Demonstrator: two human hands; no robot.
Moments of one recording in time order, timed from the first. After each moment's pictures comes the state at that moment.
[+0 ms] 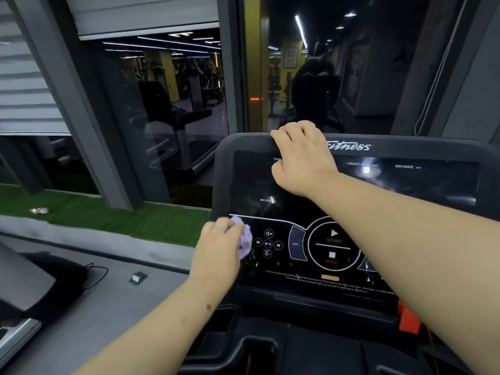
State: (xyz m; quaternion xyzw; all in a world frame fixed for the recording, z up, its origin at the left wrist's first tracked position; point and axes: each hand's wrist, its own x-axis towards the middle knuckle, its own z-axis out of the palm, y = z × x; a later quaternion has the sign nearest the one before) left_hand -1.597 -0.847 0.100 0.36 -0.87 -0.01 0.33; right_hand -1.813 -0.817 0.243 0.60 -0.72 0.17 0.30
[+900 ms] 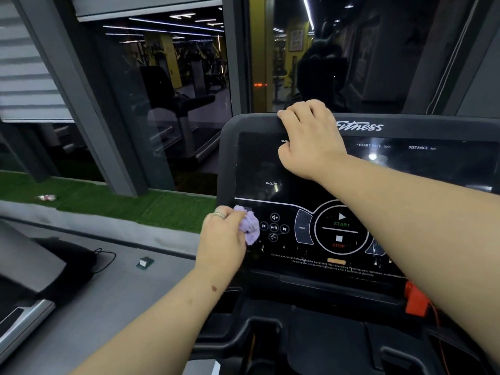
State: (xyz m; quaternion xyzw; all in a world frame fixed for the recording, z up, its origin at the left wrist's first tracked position) left_hand -1.599 -0.848 0.084 0.37 -0.84 -0.07 0.39; right_hand -1.814 -0.818 0.239 0.60 -0.71 0.19 0.32
